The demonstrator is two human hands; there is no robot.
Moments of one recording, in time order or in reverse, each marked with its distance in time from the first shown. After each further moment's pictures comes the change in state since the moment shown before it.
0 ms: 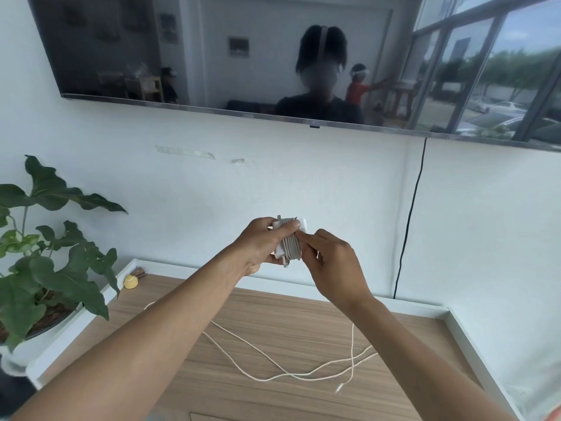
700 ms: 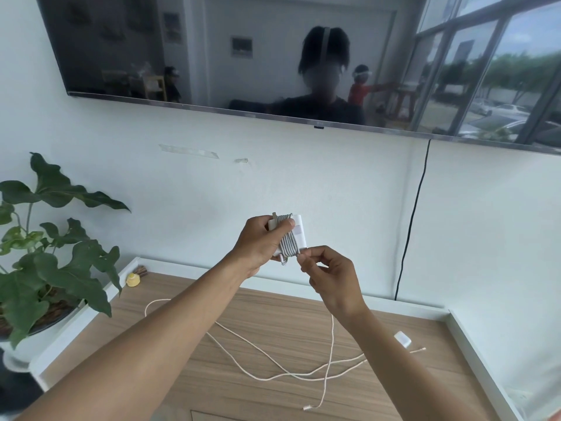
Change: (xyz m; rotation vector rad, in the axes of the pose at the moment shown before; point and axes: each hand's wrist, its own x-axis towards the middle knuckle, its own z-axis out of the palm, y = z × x) left_hand -0.010 -0.004 0.000 0.014 0.140 0.174; right_hand -0.018 -0.004 0.013 0.764 -0.031 0.538
